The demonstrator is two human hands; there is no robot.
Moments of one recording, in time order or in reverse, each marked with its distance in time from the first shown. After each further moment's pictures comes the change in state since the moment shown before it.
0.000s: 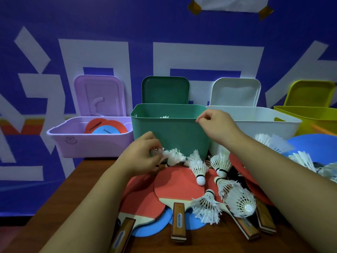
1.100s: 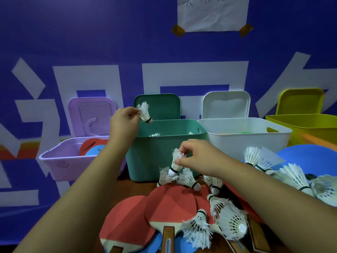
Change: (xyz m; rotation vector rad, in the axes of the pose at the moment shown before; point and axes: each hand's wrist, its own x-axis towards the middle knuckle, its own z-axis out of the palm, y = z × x) left_hand 0.115 0.011 -0.060 -0.108 0.531 -0.354; right_hand -0.030 0.004 -0.002 -0.050 -0.295 -0.262
